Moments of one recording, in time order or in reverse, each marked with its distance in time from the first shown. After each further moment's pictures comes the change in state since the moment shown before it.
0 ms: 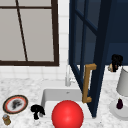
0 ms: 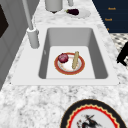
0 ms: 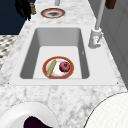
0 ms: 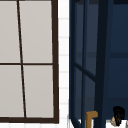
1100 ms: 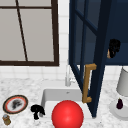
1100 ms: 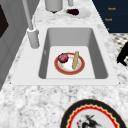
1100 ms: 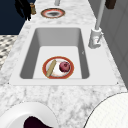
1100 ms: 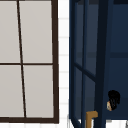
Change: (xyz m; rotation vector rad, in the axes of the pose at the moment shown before) left hand 0.000 0.000 0.000 0.000 0.000 0.000; right hand 0.033 -0.094 0.054 -0.001 0.001 0.009
